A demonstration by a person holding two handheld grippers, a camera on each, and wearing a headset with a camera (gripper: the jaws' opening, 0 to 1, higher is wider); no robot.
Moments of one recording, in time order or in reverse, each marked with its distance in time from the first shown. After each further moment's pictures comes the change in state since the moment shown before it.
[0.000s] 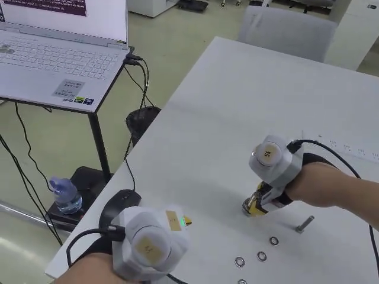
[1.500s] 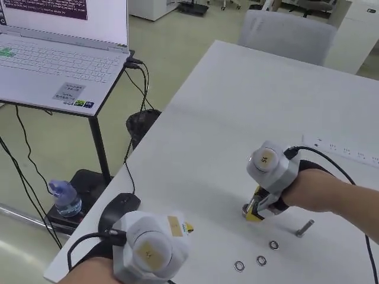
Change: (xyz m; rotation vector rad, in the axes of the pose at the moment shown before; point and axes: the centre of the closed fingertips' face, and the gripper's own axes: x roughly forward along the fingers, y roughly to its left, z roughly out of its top) left arm 0.002 -0.007 0.002 0.008 0.004 -0.017; right arm 0.002 -0.001 -0.002 0.015 -0.017 -0.006
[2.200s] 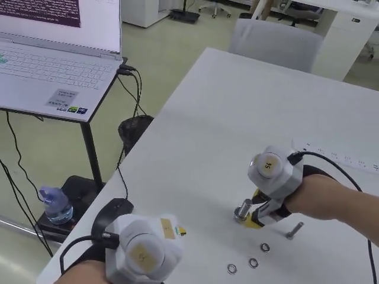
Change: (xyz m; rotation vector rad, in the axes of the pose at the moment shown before) left arm -0.004 -0.001 0.002 0.015 0.005 0.001; right arm -0.028 0.018 -0.005 -0.023 -0.023 -0.012
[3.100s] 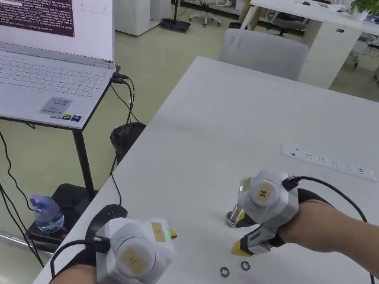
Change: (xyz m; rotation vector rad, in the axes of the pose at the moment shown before) left arm -0.009 0.000 0.002 0.016 -0.002 0.010; right arm -0.013 0.065 0.013 -0.060 -0.054 0.038
